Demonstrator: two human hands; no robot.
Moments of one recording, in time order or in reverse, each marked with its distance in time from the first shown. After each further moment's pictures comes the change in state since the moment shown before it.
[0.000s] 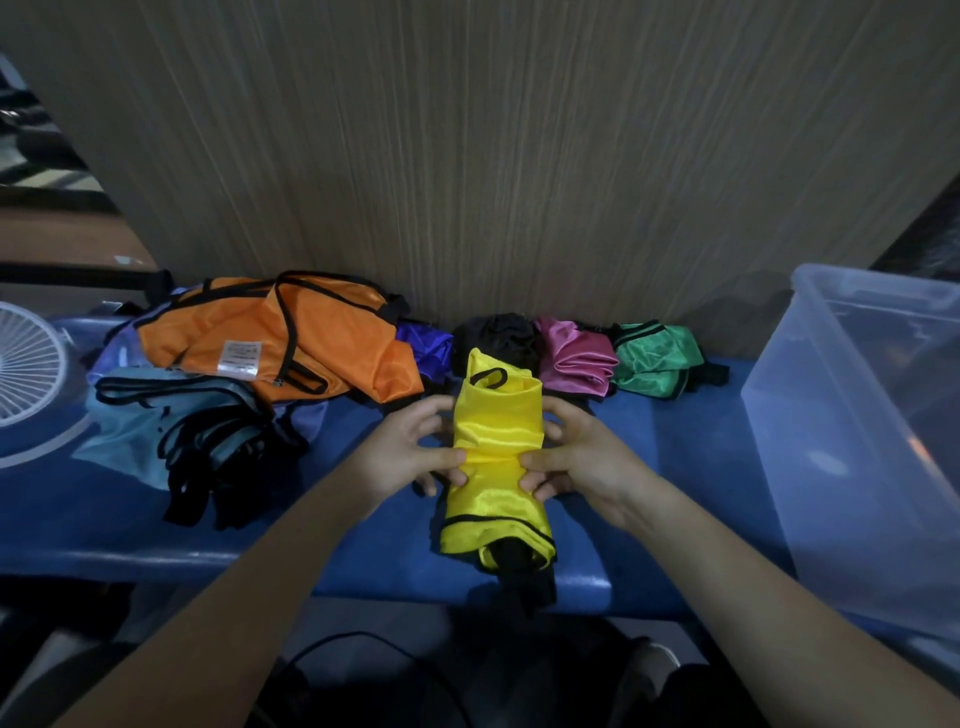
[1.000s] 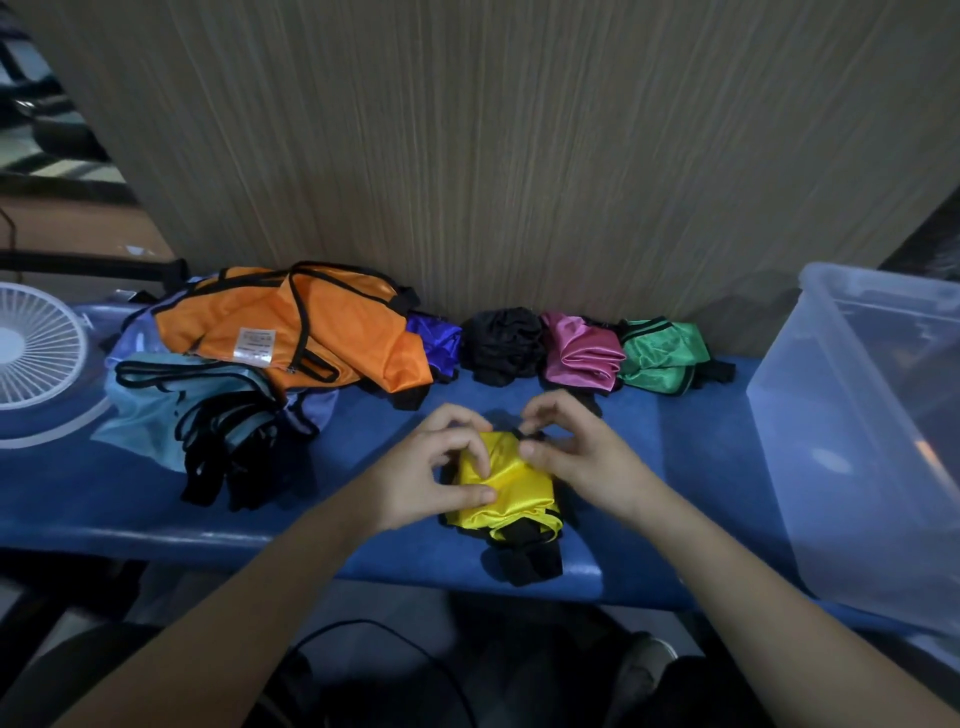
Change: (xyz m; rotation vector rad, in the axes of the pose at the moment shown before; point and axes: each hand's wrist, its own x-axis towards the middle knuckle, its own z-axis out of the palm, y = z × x) left_hand -0.023 -0.010 0.010 0.404 -0.091 0.319; right_hand -0.013 0.008 0.002 -0.490 0.000 -0.388
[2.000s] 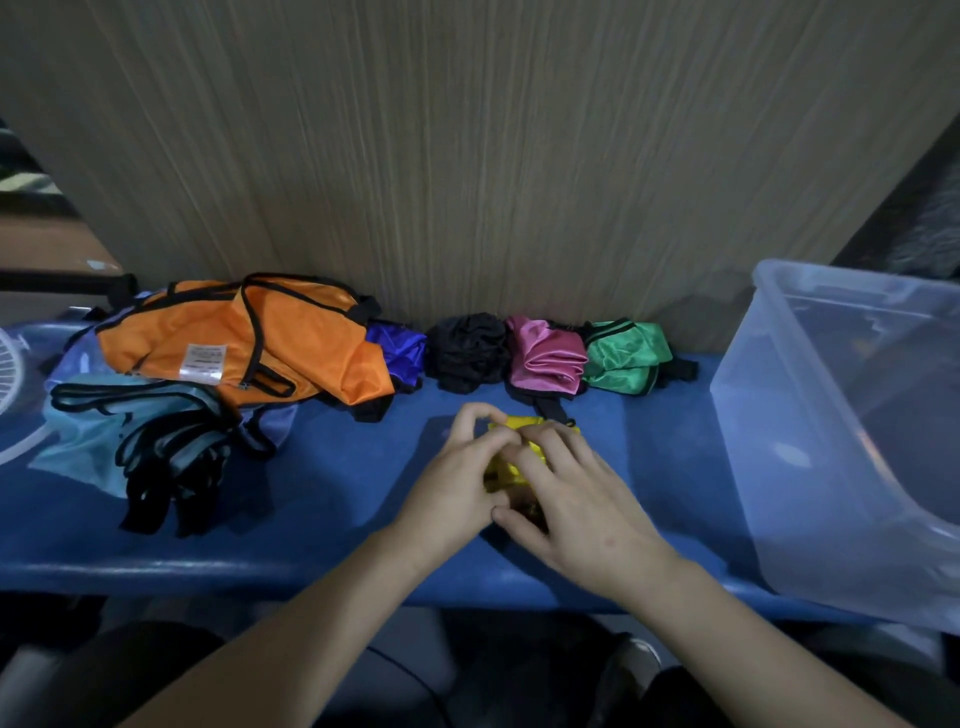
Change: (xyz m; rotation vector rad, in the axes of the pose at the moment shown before) left_hand 0.043 0.022 0.069 0.228 0.188 -0.008; right_hand -0.050 -0.011 0.000 -1.004 0.093 -0.217
